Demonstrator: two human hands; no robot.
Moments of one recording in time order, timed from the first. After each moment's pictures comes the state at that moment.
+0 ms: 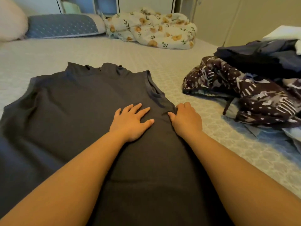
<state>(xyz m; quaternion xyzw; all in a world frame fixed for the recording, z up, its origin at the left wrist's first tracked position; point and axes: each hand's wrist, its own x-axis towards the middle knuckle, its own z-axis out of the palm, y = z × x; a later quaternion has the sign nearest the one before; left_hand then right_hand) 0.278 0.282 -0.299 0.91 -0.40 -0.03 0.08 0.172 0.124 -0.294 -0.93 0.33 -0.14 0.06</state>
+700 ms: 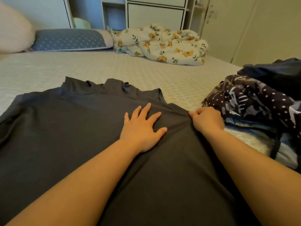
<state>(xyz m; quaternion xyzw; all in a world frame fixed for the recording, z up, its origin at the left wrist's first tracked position) 0.363 0.224 -0.299 0.91 -0.41 0.01 0.11 0.274 0.039 -0.277 -0.86 0.42 -0.21 0.21</state>
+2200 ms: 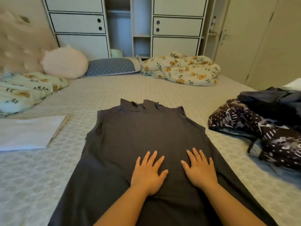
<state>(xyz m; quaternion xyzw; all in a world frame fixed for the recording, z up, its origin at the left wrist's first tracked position) 0.241 0.380 -0.306 0.93 -0.35 -0.07 0.07 0.161 0.199 -0.301 -0.95 0.30 0.02 0.10</state>
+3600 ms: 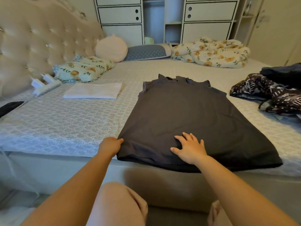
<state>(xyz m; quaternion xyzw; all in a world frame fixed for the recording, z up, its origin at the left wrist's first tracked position) 0.107 0.703 -0.272 0.92 0.06 -0.08 0.37 0.007 0.438 -0.273 -0.98 0.13 0.07 0.14</state>
